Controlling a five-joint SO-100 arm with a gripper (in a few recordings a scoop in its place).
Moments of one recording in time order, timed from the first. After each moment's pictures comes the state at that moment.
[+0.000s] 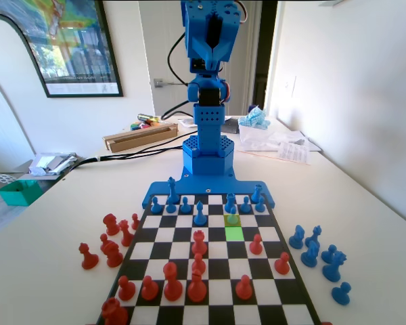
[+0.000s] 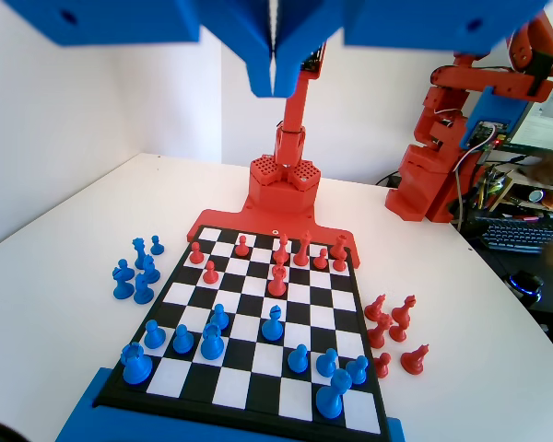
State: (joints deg) arm 0.1 173.8 125.6 90.2 -99.2
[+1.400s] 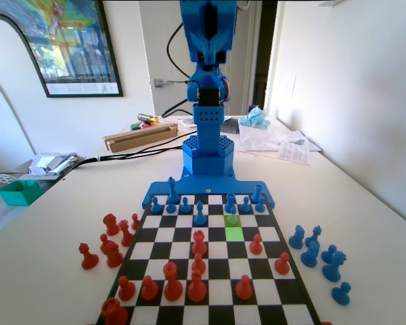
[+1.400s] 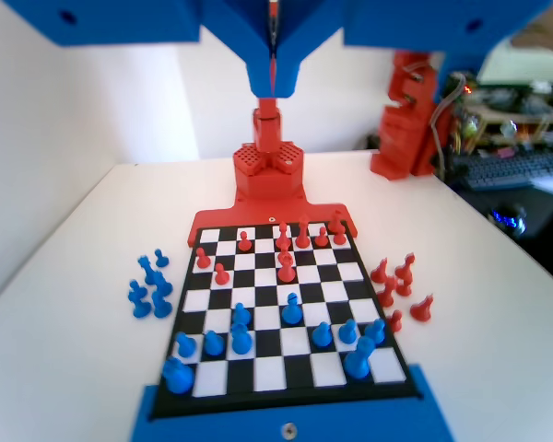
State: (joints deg) arm 1.3 160.7 114.8 94.1 -85.3
